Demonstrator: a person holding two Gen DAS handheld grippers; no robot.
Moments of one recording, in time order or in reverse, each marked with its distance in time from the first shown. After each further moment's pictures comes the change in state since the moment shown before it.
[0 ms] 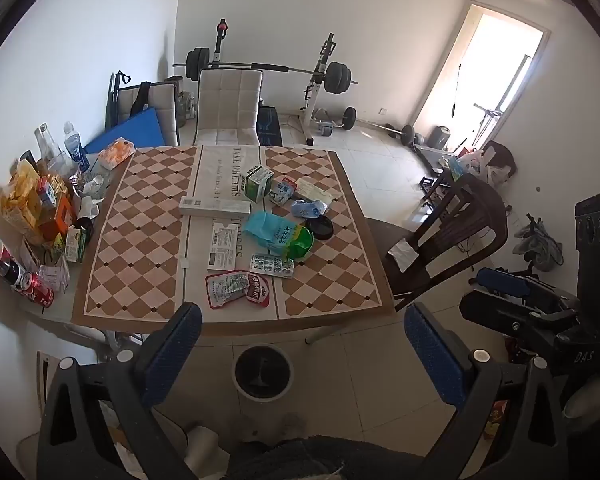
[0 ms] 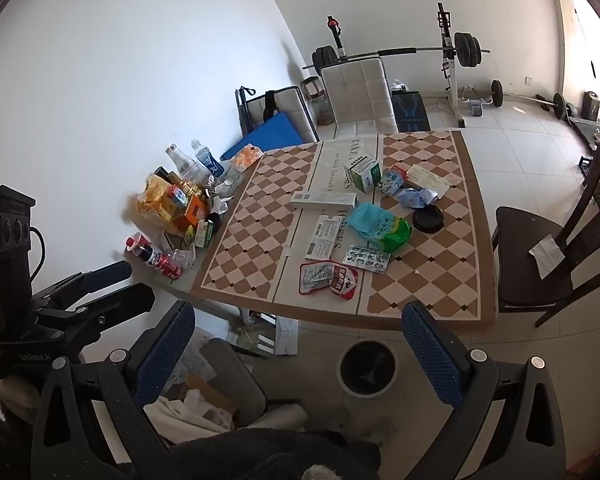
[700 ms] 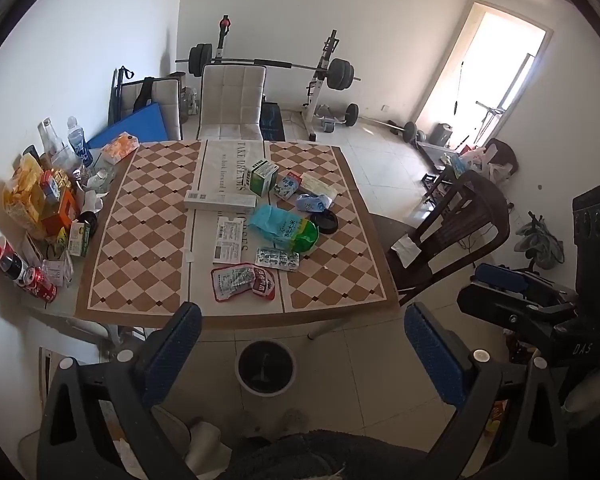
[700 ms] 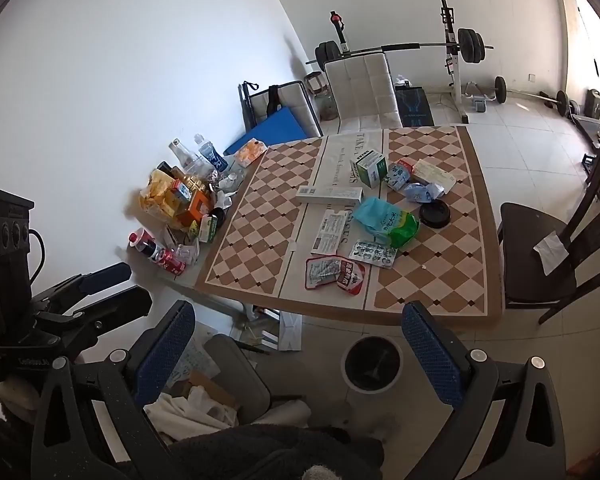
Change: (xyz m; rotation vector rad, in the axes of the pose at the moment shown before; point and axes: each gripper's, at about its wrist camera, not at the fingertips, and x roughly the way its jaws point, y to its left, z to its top) left arm -0.001 0.002 -0.004 -0.003 0.008 0.007; right arm 0.004 0.013 0.000 0.010 0.012 0.005
